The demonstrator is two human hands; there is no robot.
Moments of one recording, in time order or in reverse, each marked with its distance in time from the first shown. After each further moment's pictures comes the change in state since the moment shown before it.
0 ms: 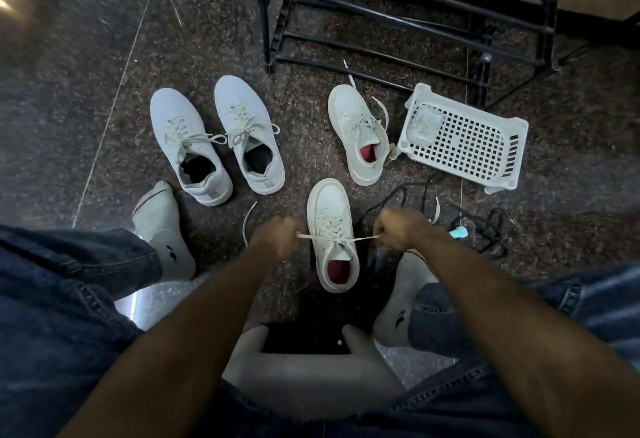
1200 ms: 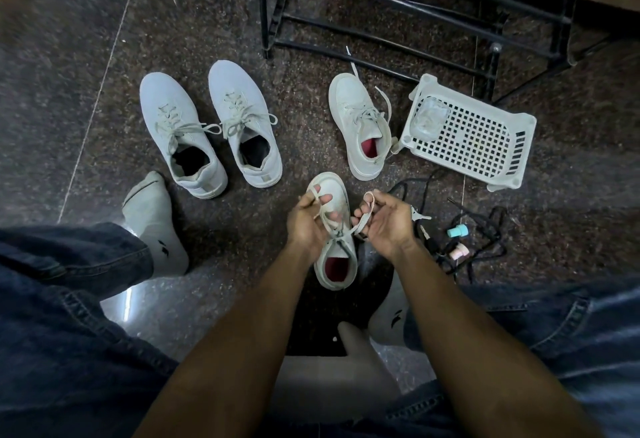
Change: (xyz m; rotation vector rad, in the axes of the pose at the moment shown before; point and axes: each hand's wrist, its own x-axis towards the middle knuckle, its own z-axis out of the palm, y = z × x) left_hand 0.011 0.076 0.009 -2.011 0.131 -0.372; right_hand 0.004 -0.038 0.015 2.184 0.097 0.119
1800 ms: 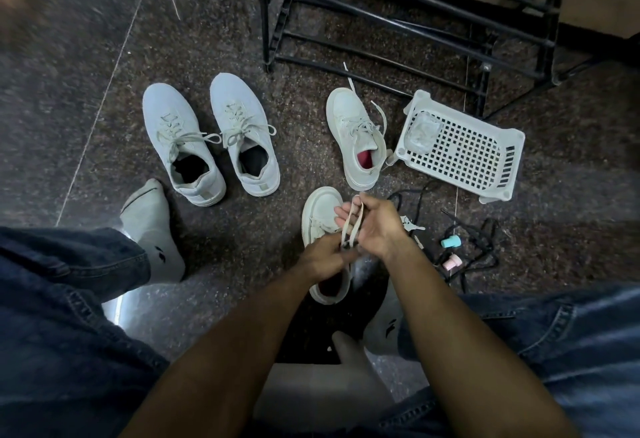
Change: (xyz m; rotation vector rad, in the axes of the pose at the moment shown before) left_hand -0.008 -0.028 -0.015 1.313 -0.356 0.266; right_hand -0.002 -0.013 0.022 -0.029 0.085 0.101
